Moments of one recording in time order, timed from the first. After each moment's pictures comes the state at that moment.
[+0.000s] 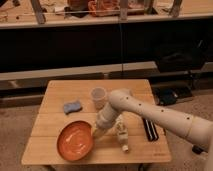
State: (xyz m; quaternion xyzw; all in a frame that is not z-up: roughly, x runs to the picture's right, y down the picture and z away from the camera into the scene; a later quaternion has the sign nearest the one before) arm -0.075 0.227 0.726 -0.13 -0.51 -0.58 0.62
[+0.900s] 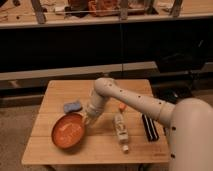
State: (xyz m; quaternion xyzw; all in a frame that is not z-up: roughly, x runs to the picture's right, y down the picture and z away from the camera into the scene) arm -0.087 0.189 0.786 -0.16 -0.53 -0.57 0.61
